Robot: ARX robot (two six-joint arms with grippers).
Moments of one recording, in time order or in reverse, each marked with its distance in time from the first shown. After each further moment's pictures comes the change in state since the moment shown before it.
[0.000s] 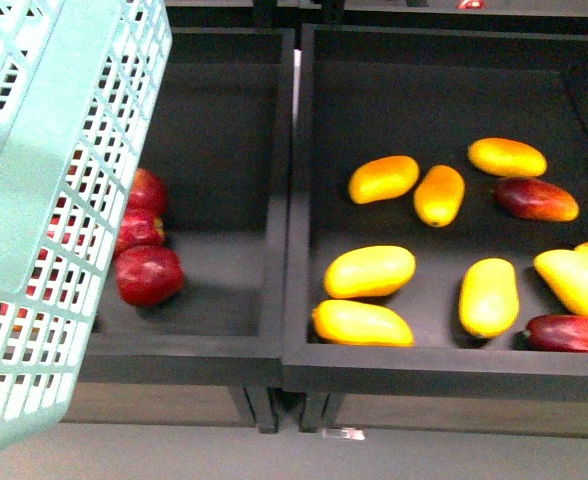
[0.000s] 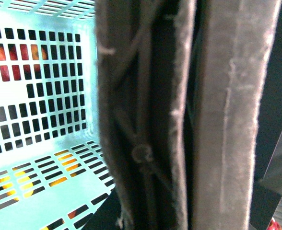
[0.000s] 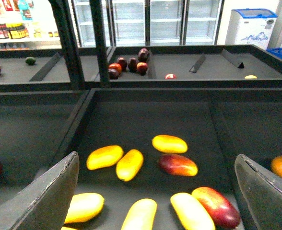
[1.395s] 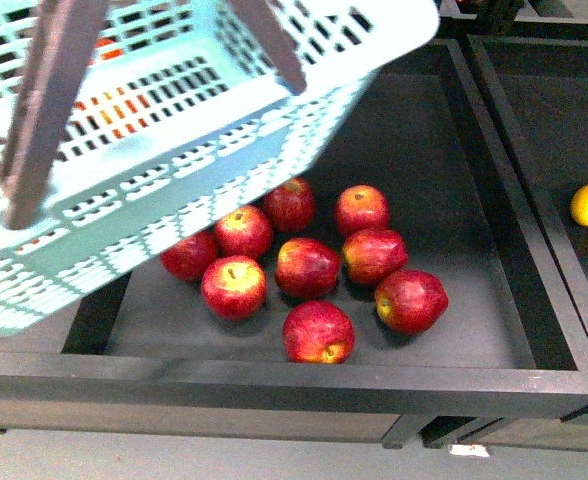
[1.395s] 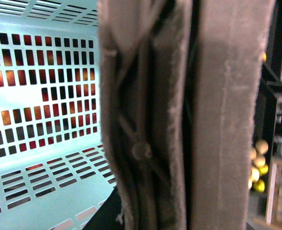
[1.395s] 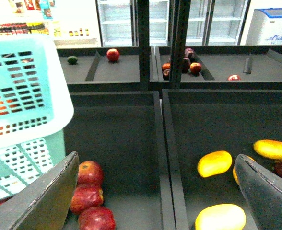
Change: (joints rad) left arm -0.413 0.711 0.558 -0.131 0.224 0.660; right arm -0.001 0.000 0.000 0.000 -0.002 0.000
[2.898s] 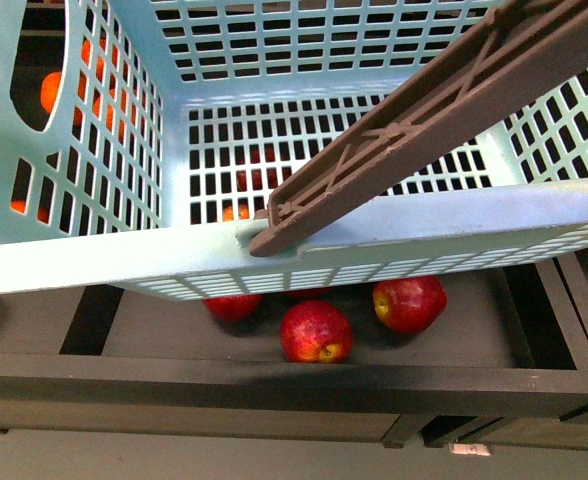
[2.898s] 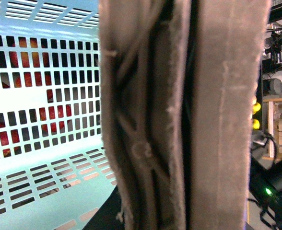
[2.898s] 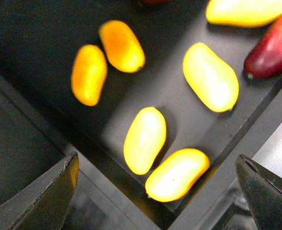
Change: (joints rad) left arm -0.167 0.053 0.105 -0.035 0.069 0.080; right arm -0.567 1.737 0.847 0.050 -0.046 0.527
